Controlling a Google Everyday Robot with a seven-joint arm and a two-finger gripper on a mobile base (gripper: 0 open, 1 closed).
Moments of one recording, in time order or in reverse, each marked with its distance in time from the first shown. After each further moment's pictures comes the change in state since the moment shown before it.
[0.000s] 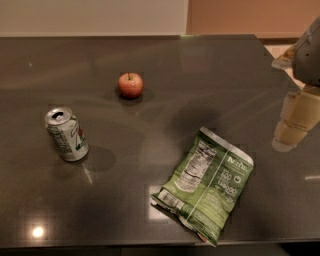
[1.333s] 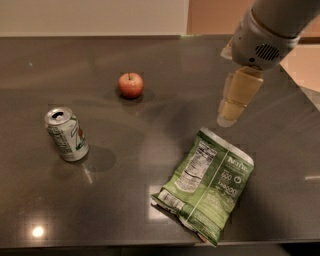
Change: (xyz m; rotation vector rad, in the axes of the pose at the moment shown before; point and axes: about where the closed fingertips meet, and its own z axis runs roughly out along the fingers) arm -0.085 -0.032 0.033 -0.055 -0.088 -0.055
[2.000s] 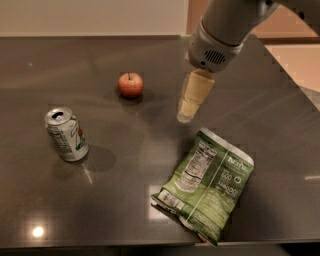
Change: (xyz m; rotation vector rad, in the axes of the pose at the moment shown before) arm -0.065 -0.017 0.048 -0.014 -0.068 -0.030
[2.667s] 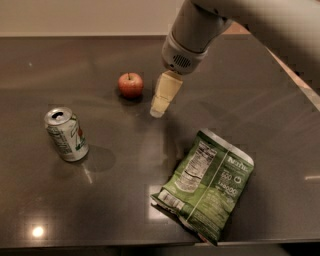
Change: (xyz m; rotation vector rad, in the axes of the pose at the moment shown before) arm -0.043 -0.032 0.054 0.001 -0.053 0.043
